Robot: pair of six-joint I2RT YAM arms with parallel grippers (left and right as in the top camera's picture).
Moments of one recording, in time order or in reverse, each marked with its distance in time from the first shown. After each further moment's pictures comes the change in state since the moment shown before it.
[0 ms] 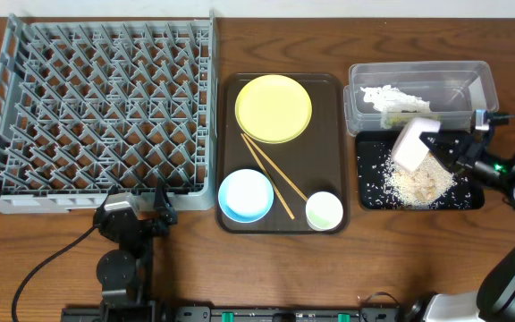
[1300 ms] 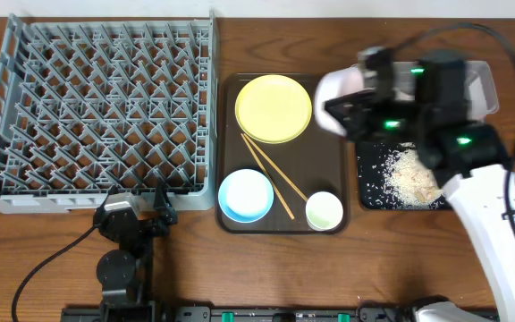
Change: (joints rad) left arm 0.000 0.000 0.000 0.000 0.000 0.000; right arm 0.834 -0.235 0.411 -0.116 0.902 0.134
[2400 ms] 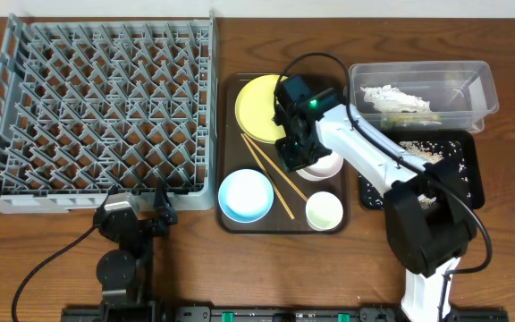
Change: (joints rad) left arm 0.000 0.000 0.000 0.000 0.000 0.000; right arm 0.253 0.651 0.198 -0.315 0.419 -0.061
